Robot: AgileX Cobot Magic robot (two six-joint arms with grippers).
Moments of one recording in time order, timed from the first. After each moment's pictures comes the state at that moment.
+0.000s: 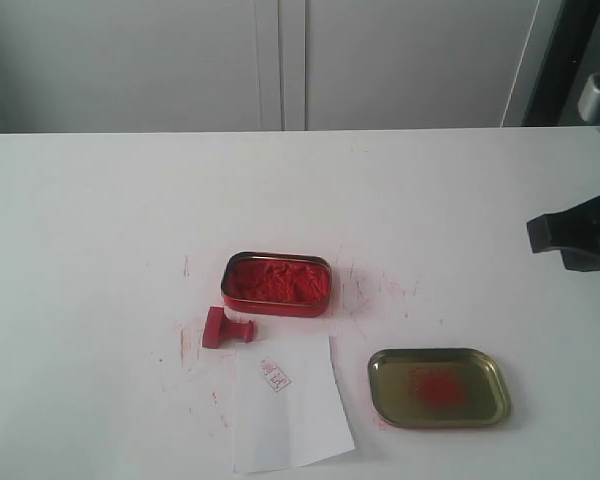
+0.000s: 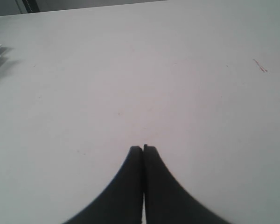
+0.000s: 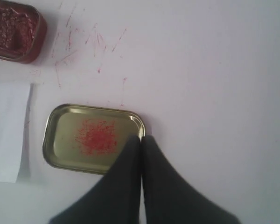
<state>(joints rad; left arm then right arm) 0.03 0.00 0.03 -0.07 0.39 0.13 0.14 1.09 -0.84 0.14 0.81 -0.06</state>
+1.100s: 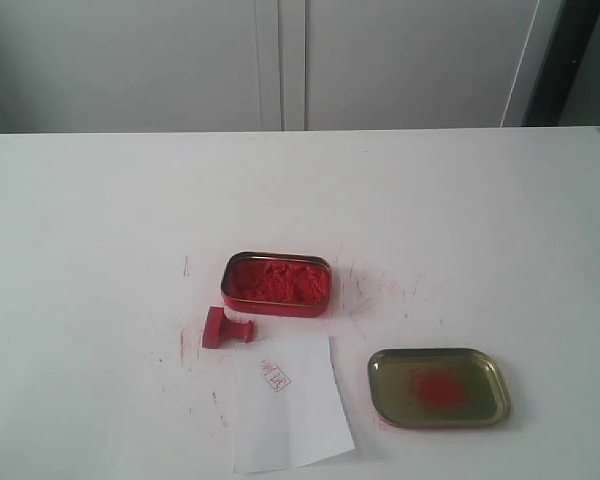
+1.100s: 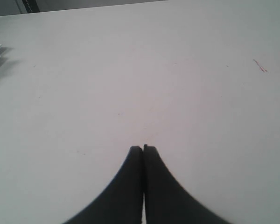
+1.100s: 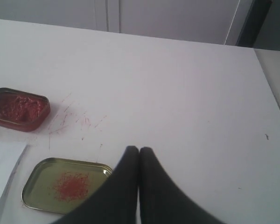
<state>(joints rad) 0.03 0.00 0.03 -0.07 0.39 0.13 0.14 0.26 -0.50 0.00 0.72 0.00</state>
